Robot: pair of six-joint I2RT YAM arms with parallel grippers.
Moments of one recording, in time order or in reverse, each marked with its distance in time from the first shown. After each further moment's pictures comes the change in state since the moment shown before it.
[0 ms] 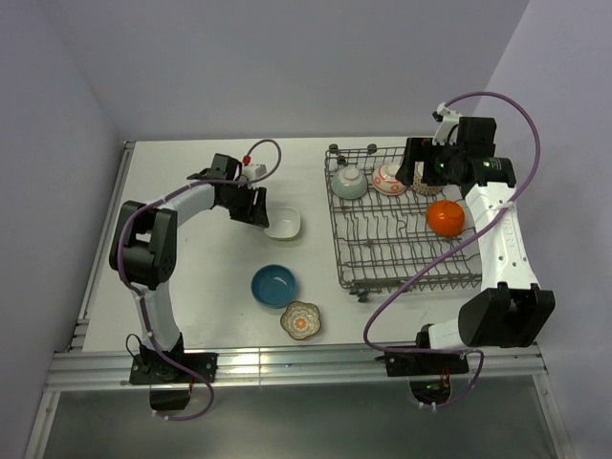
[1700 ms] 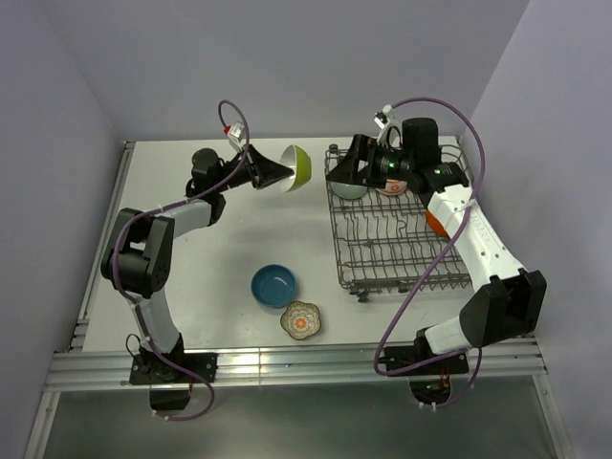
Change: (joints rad) left arm 0.002 -0.087 -0.226 1.316 0.412 -1.218; right arm 0.306 0.023 -0.112 0.311 -0.321 0.457
